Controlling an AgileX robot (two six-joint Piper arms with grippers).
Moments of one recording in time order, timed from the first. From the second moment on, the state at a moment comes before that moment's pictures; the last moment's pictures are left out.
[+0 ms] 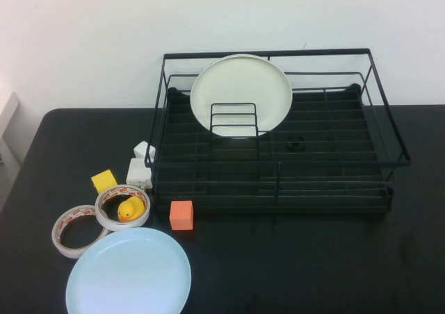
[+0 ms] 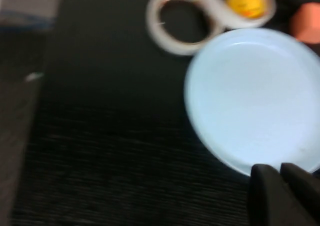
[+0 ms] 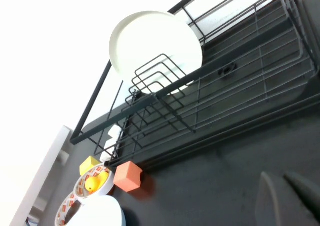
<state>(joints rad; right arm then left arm) -0.03 -0.01 0.03 0.94 0.48 -0.25 0.00 0.56 -0.60 -0.07 0.94 -0.16</state>
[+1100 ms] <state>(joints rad) -0.03 -0.01 0.03 0.94 0.49 -0.27 -0.11 1.63 -0.74 -0.12 0.49 -0.29</state>
